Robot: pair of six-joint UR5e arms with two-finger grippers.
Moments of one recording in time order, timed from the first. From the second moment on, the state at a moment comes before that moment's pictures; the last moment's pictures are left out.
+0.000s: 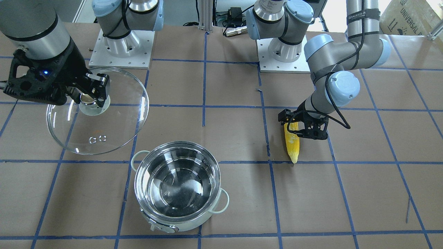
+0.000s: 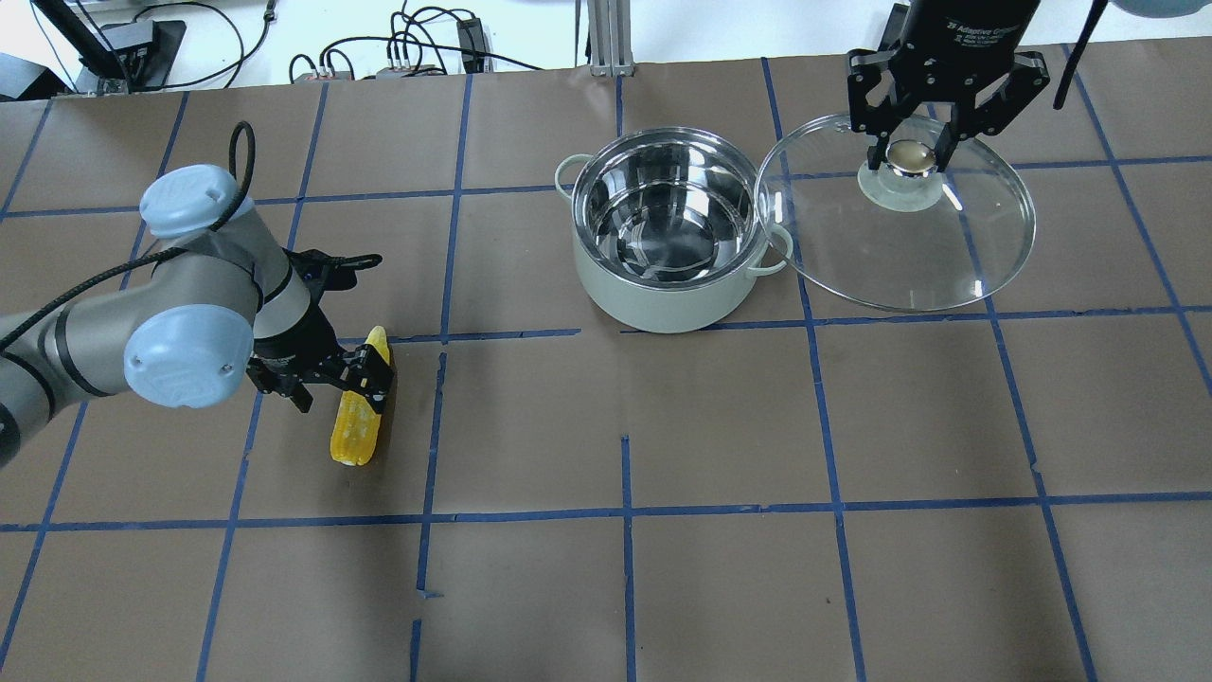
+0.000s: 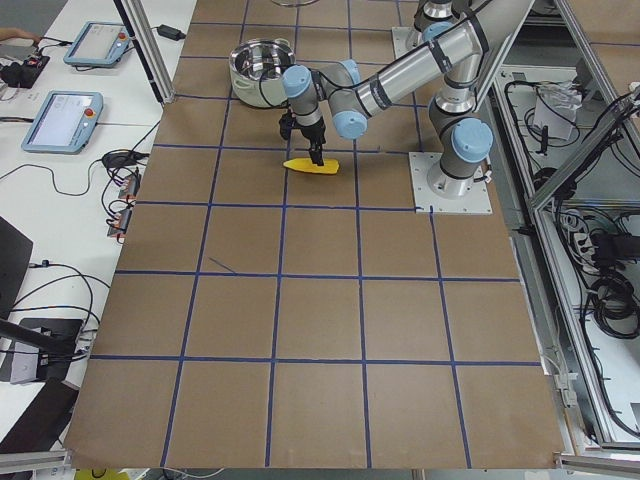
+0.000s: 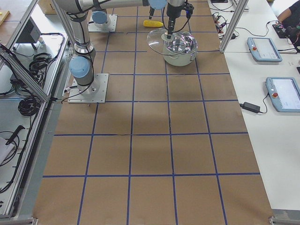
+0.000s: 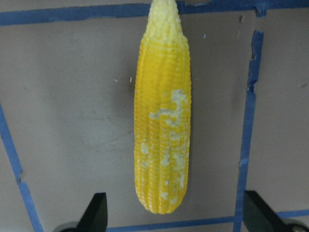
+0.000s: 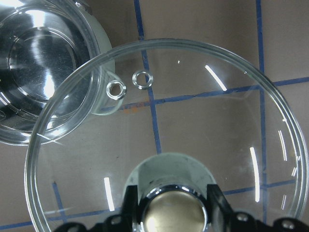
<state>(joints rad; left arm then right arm) -1.38 -1.75 -2.10 -1.08 1.58 0.28 1.56 -1.42 1.34 -1.43 -1.60 0.13</state>
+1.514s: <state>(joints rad) -1.42 -1.73 -1.98 -1.03 1.53 0.31 1.56 -1.43 1.34 -1.45 -1.60 0.13</state>
